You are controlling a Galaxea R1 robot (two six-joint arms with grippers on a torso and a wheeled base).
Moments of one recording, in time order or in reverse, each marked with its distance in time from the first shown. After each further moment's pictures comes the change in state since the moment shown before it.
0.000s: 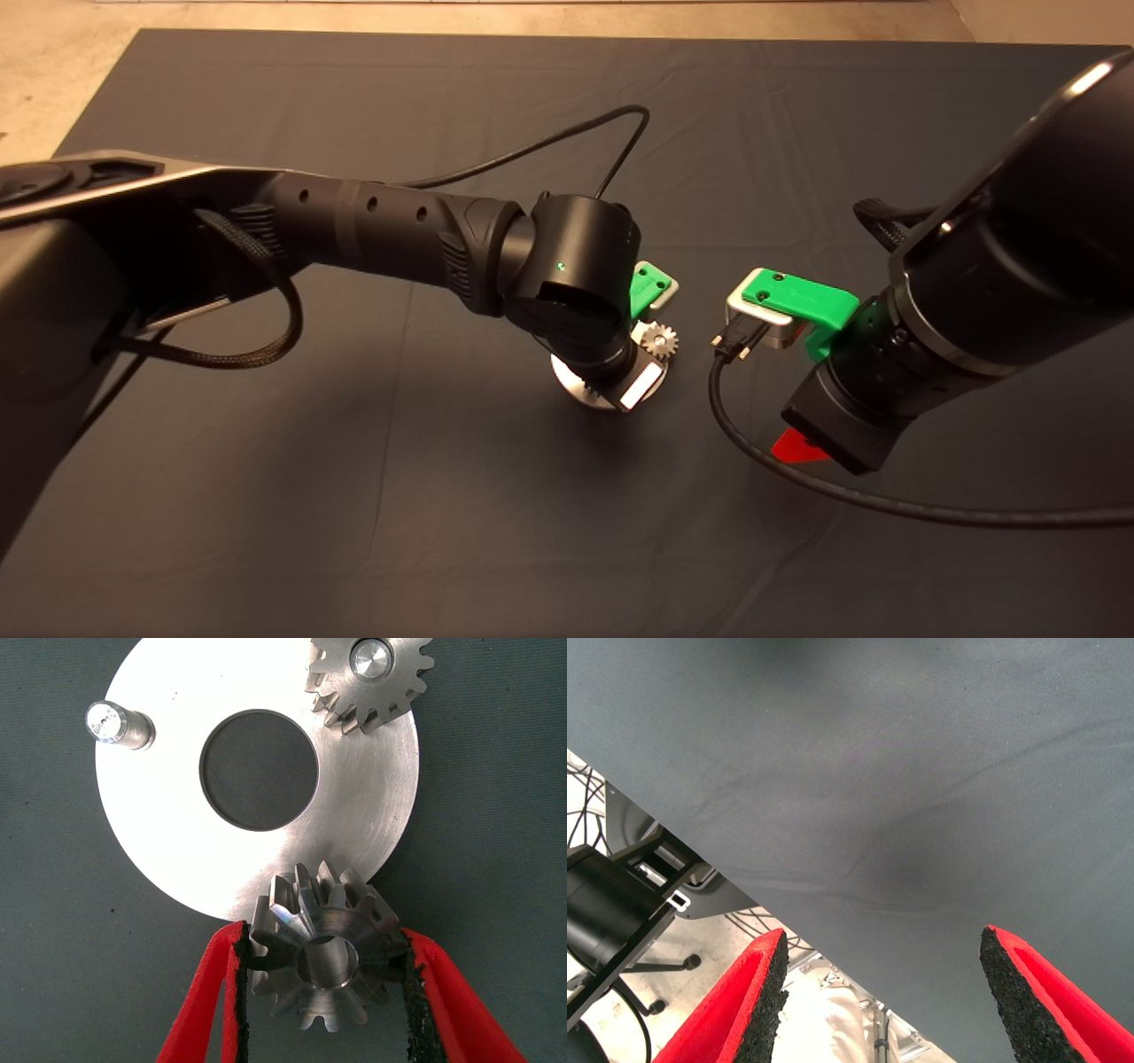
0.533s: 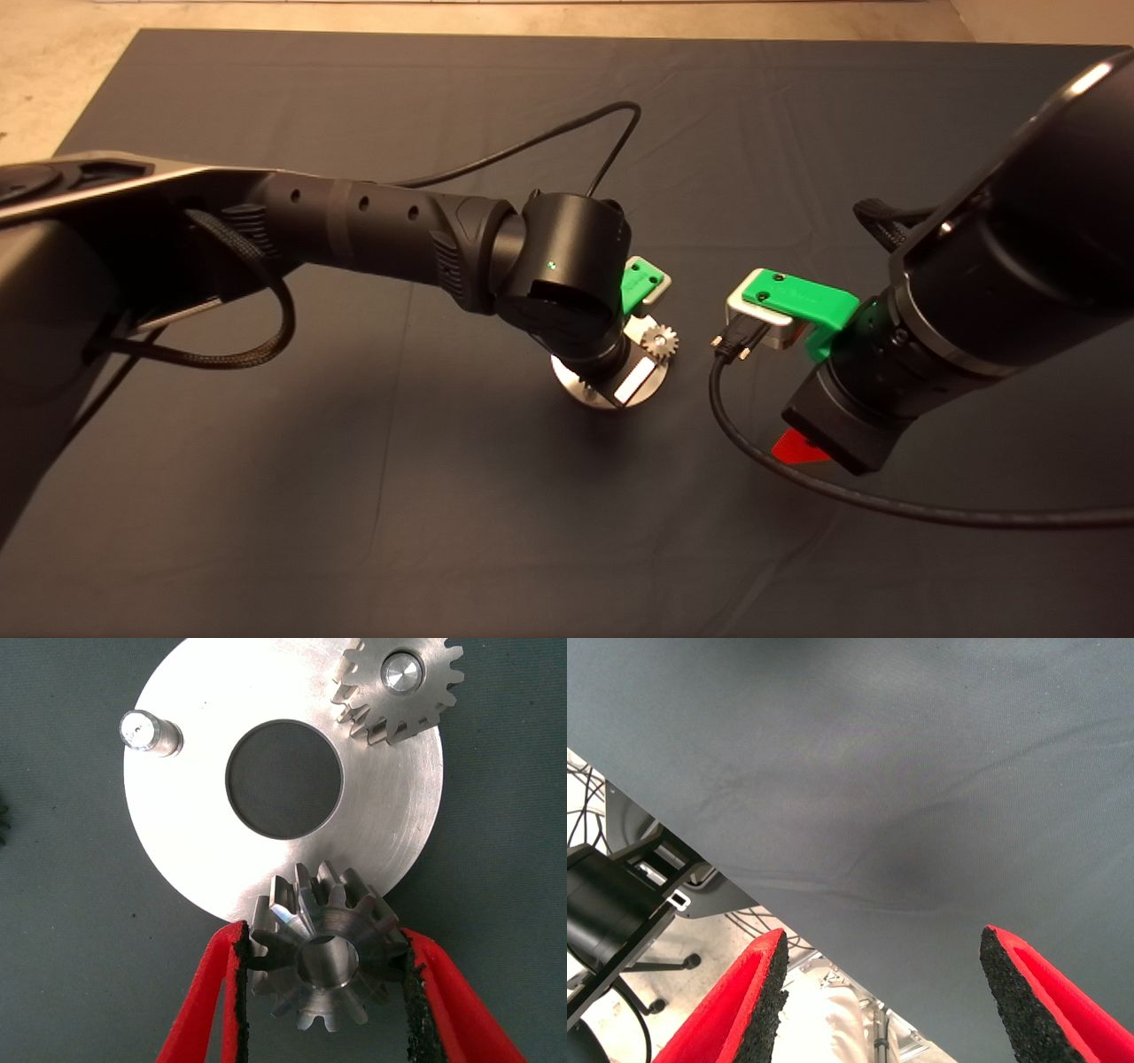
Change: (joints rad) left arm 0.000 -0.014 0.000 0.023 0.000 0.000; right arm 0.000 0.000 0.000 0.001 0.000 0.000
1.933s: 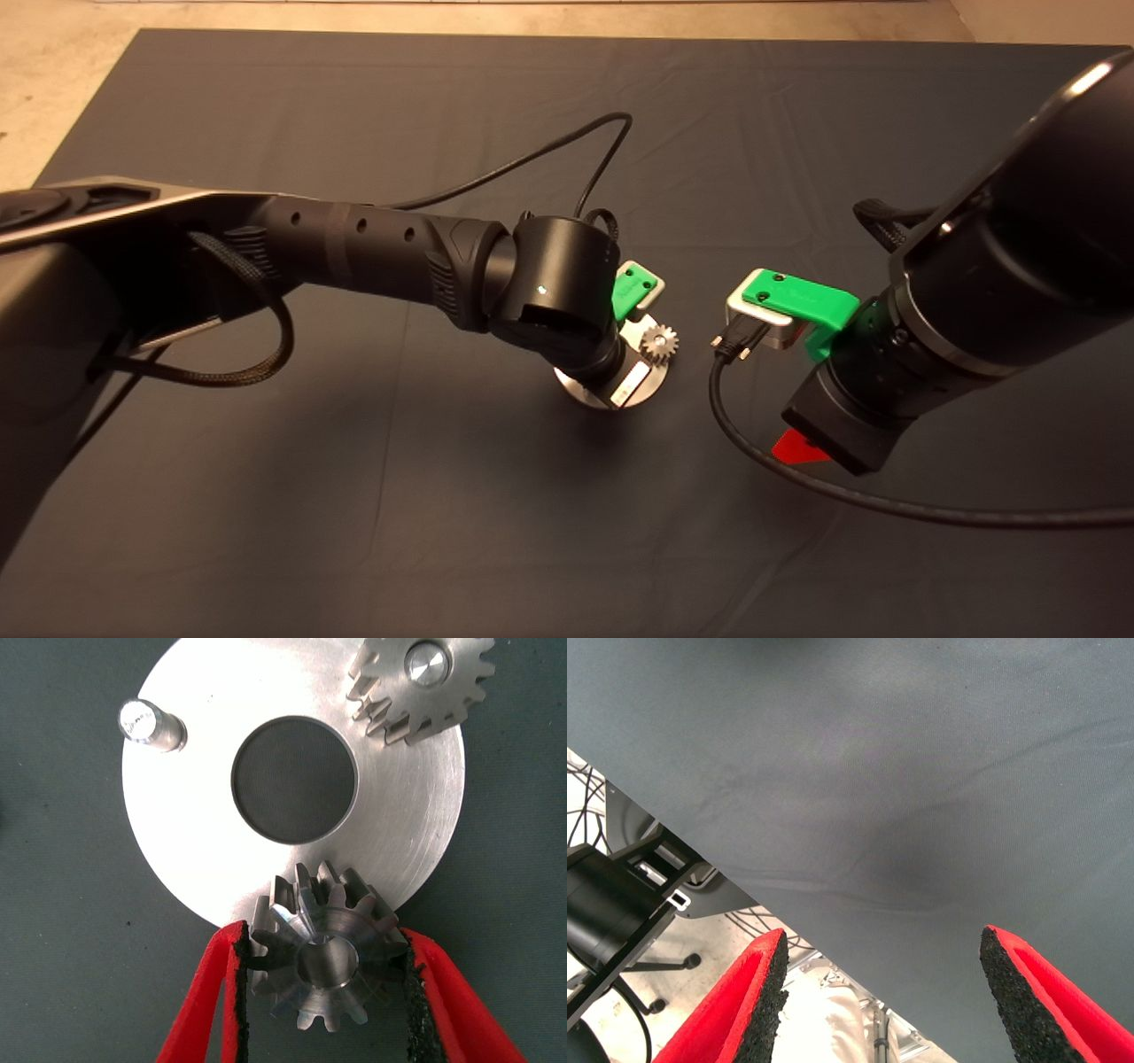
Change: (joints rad) left arm 0.045 -0.018 0.010 0.075 0.000 -0.004; right arm 0.000 0.000 0.000 0.001 0.000 0.000
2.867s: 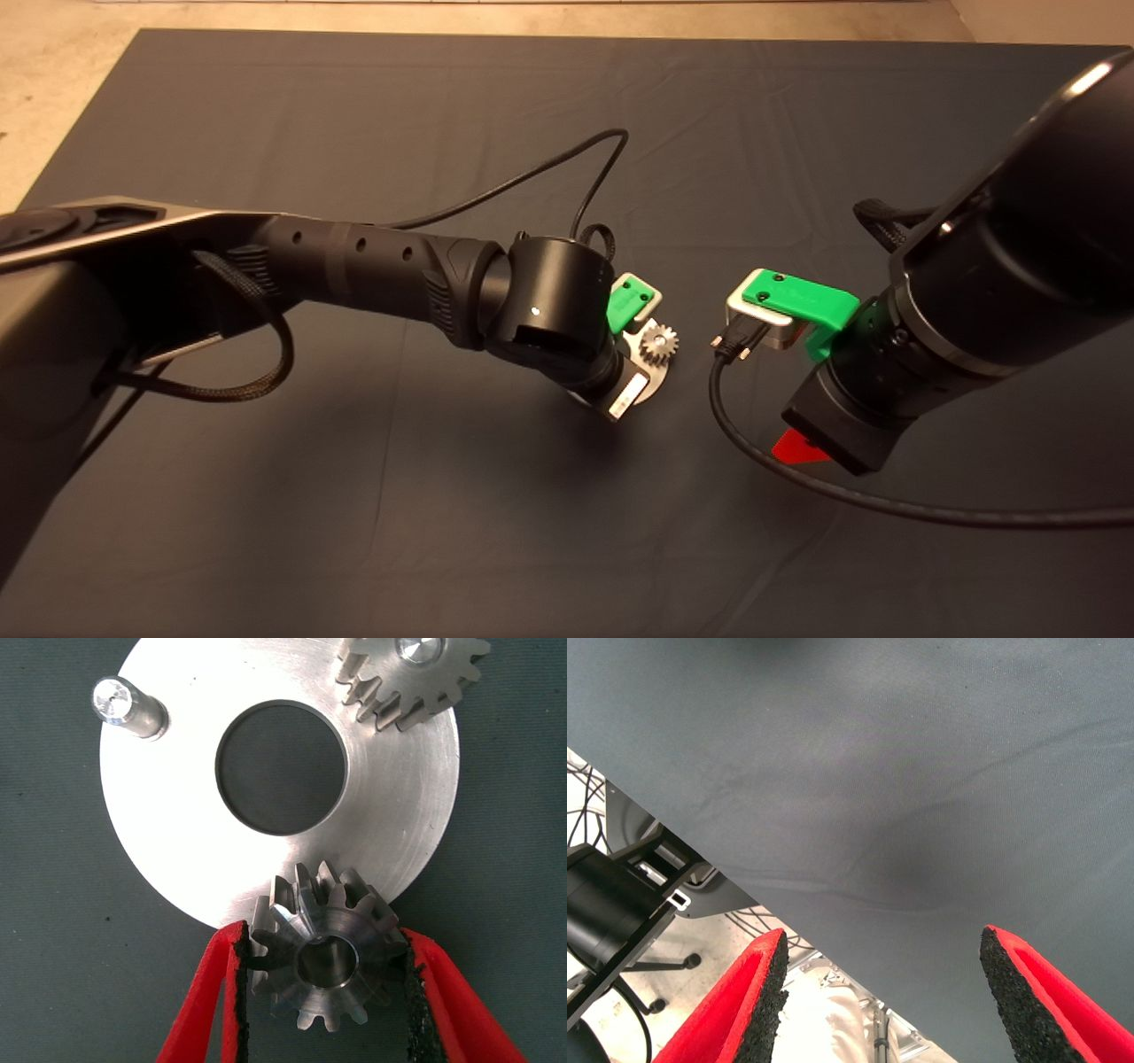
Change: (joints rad) left arm 0.027 -0.006 0.015 0.030 0.000 -0.008; right arm 0.000 0.000 0.000 0.000 0.000 0.000
